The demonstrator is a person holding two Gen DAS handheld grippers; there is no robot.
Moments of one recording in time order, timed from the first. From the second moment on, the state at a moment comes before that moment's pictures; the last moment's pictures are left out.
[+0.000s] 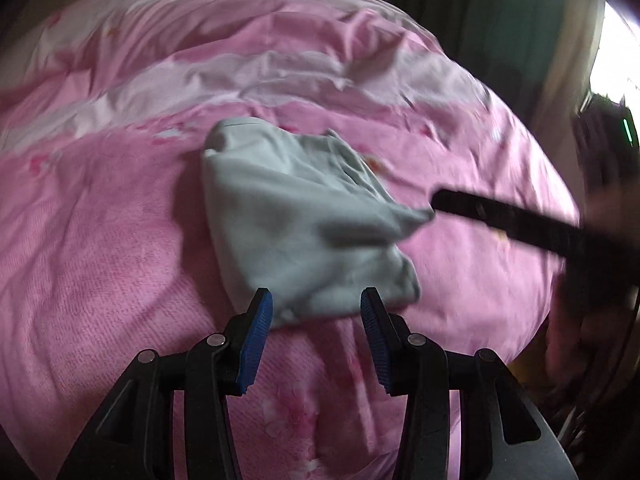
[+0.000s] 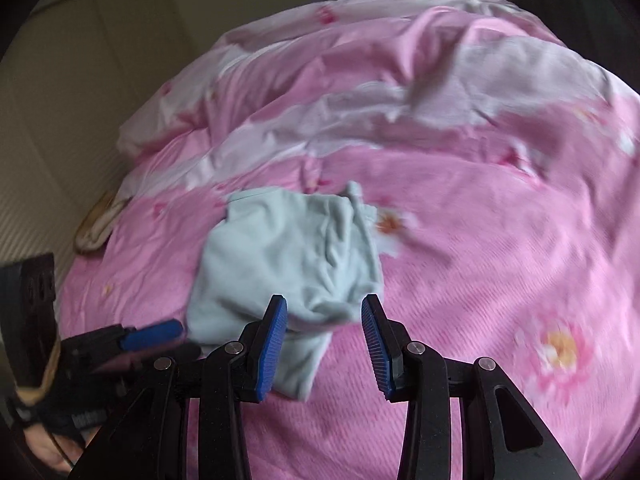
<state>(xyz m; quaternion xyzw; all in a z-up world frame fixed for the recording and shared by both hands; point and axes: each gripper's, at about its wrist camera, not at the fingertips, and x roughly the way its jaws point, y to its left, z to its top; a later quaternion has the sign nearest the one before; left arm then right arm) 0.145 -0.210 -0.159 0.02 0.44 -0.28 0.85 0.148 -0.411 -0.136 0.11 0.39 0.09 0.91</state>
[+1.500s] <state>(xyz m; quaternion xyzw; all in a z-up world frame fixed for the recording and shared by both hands) 0.158 -0.155 -0.200 0.06 0.43 -0.18 0.88 0.146 -0.359 -0.183 -0.04 0.44 0.22 0.87</state>
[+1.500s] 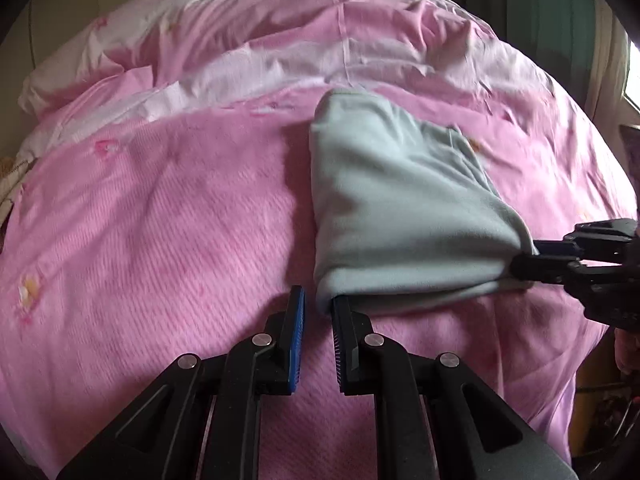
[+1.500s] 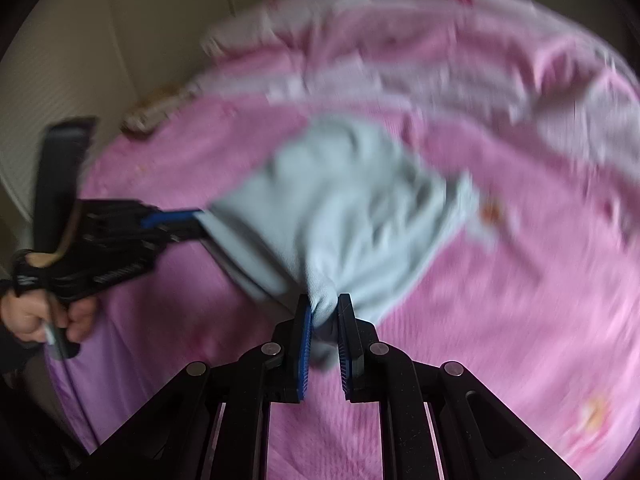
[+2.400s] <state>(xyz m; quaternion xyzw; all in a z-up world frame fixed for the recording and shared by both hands) 0.227 -0.170 -0.169 -0.06 0.43 -0.22 0.87 0.249 -0.412 -0.192 0.17 0.43 0.15 0.87</state>
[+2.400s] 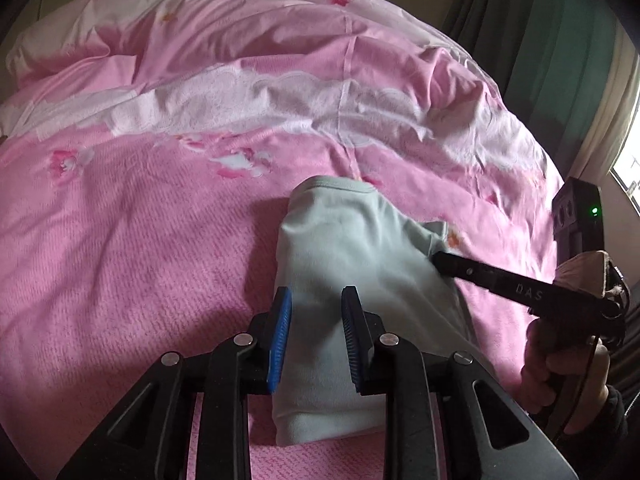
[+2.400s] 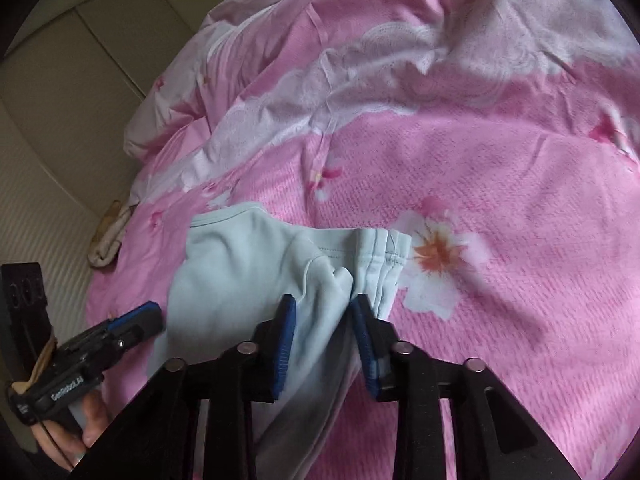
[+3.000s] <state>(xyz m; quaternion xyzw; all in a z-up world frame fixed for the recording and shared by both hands) 0.225 -0.169 -0.170 -0.05 0.43 -0.23 0.87 0.256 -0.435 -0.190 0.20 0.42 0.12 0.88</state>
